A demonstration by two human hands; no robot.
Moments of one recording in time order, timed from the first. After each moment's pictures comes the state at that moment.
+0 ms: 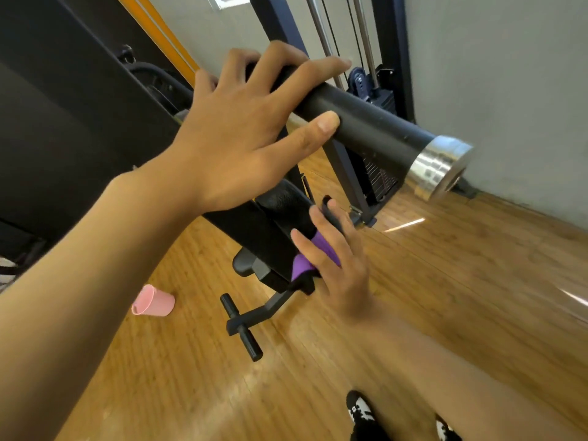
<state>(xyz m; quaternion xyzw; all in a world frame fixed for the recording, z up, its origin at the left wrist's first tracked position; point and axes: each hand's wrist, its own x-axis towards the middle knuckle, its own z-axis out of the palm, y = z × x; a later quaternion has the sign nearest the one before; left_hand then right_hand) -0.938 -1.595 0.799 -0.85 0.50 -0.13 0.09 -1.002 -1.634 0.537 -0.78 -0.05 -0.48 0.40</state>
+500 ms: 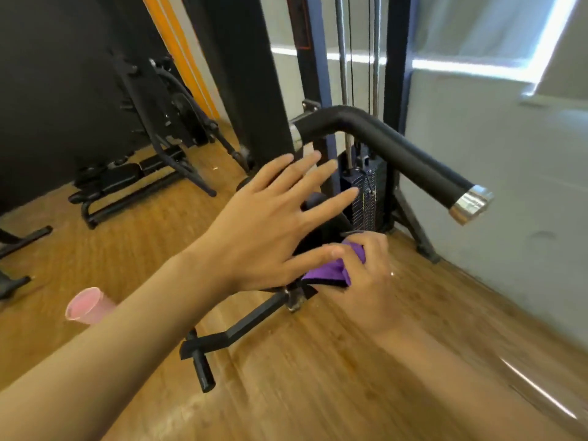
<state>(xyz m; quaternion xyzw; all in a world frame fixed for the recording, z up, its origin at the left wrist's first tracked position) -0.966 -1.494 0.770 -0.83 0.51 -0.15 0.18 -1.020 -1.647 0.585 -0.85 -0.05 -0.40 0.32</state>
